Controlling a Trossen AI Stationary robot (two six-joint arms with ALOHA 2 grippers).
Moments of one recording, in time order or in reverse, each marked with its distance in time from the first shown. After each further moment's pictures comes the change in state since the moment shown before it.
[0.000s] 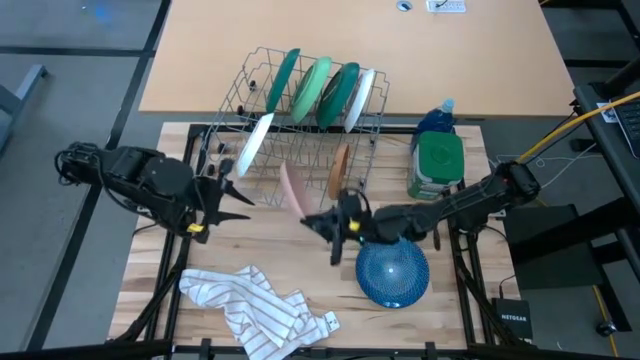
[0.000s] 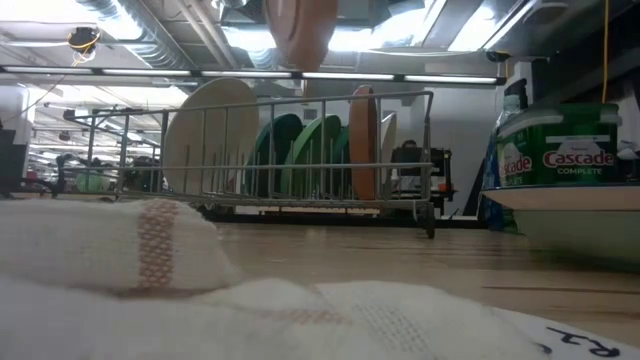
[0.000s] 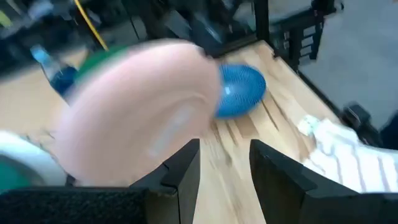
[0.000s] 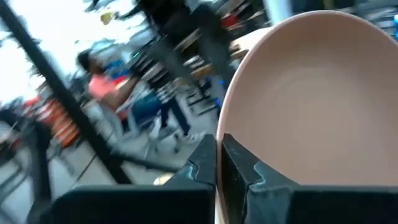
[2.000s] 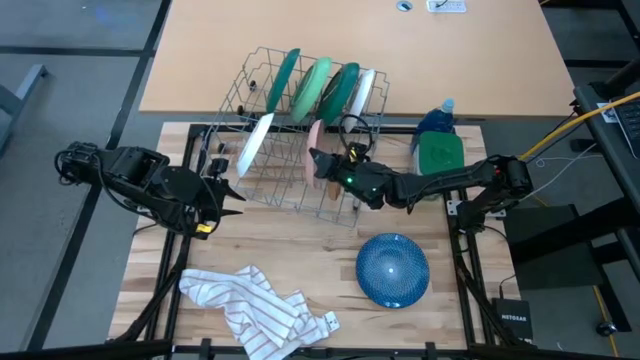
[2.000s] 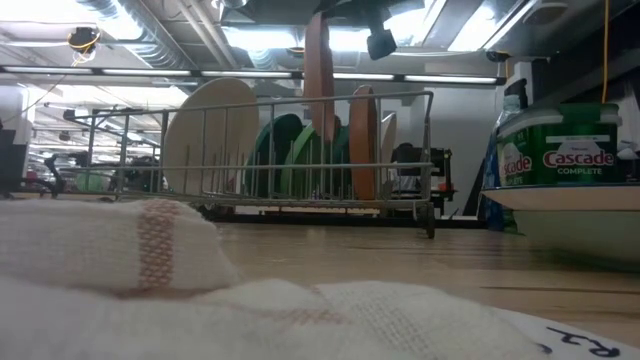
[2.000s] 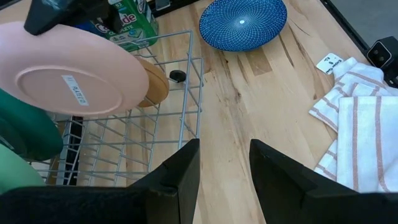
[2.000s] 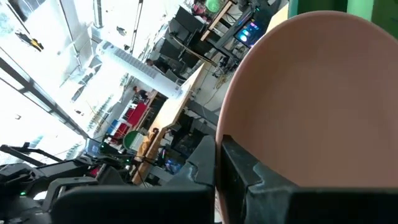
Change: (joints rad) left arm 0.000 -0.004 -0.002 -0.247 -0.087 -0.092; right arm -0.285 0.026 0.001 -0.040 0.262 0.599
